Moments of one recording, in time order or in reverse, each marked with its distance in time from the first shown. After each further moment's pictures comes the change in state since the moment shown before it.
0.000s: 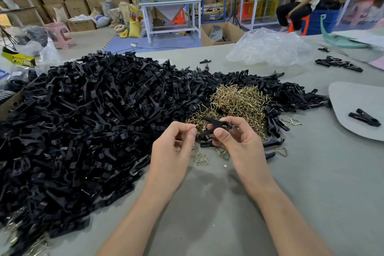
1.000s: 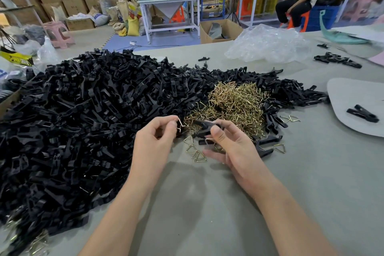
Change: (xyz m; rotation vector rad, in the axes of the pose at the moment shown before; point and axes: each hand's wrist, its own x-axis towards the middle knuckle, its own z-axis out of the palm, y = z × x) left_hand 0.014 0.002 -0.021 -0.154 0.060 -0.229; right_hand -0.001 -0.002 0.000 0.190 -0.115 0.270
